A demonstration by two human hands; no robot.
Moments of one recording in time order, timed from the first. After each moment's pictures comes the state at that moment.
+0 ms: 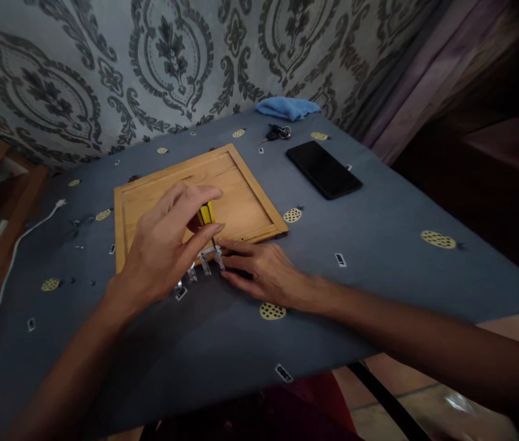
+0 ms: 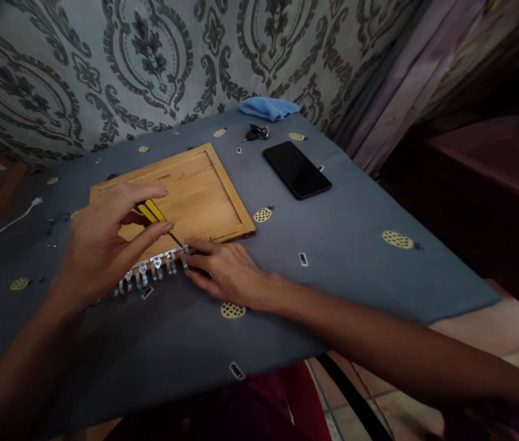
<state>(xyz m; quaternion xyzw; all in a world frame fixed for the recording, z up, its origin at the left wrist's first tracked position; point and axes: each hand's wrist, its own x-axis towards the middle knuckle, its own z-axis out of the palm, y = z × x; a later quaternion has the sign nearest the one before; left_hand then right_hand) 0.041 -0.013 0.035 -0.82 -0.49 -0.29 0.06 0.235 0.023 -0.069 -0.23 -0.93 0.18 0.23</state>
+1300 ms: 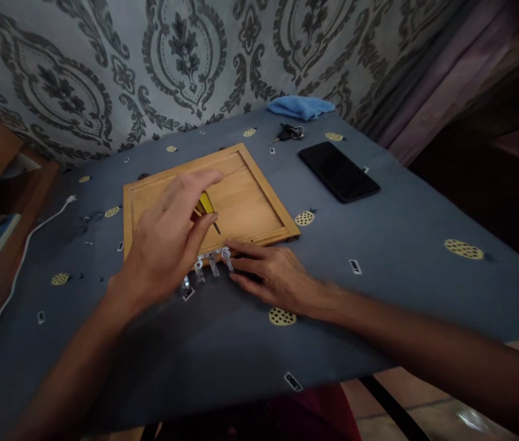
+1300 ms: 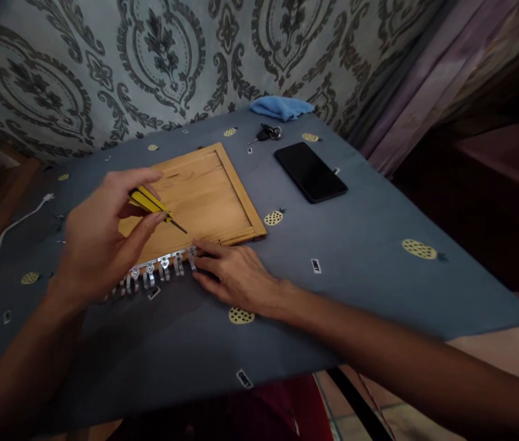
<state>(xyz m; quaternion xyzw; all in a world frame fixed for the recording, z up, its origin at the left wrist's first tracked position) 0.036 -0.014 0.041 -0.80 -0.52 -0.30 0.05 0.235 0.023 -0.068 -0.22 -0.93 0.18 0.25</state>
